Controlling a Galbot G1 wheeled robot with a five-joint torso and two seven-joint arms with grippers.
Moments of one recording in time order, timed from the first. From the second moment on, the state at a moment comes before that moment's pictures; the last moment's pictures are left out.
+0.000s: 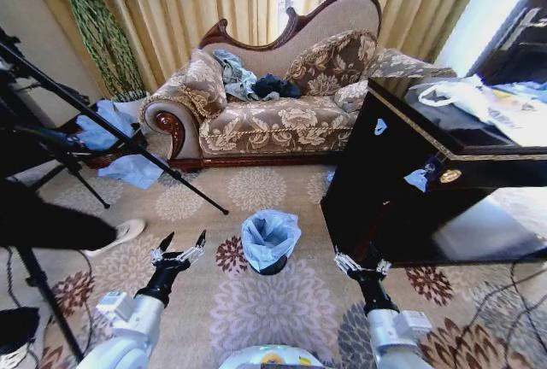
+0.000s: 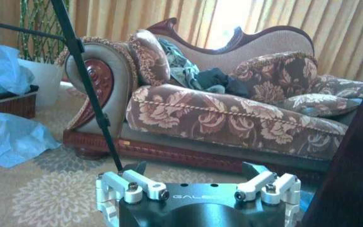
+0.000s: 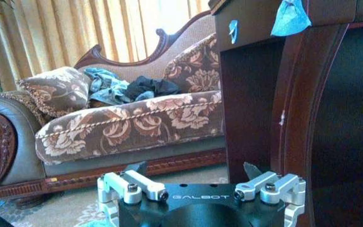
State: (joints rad) left arm 1.88 -1.32 -0.74 -2.43 -0.53 0.15 0.00; right arm -1.84 1.31 0.45 2.35 0.28 0.01 0.24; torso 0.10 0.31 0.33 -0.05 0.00
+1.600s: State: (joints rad) left arm 1.88 -1.32 -0.74 -2.43 -0.53 0.15 0.00; right arm -1.84 1.31 0.45 2.35 0.28 0.01 0.24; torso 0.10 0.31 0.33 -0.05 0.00
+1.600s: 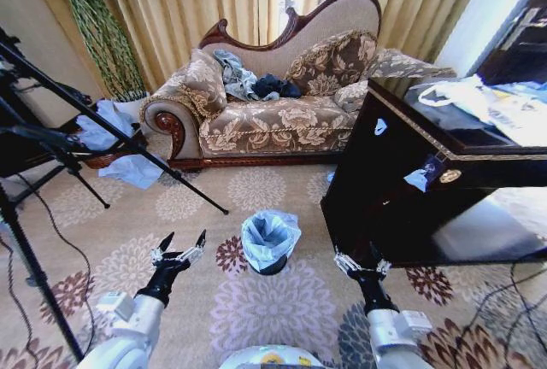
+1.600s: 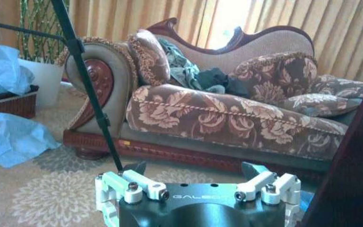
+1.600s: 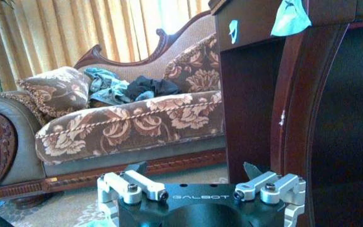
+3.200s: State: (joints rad) left arm 1.88 -1.32 -0.74 -2.43 -0.53 0.15 0.00; right arm -1.84 1.31 0.45 2.35 0.28 0.01 0.24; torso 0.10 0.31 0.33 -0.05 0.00
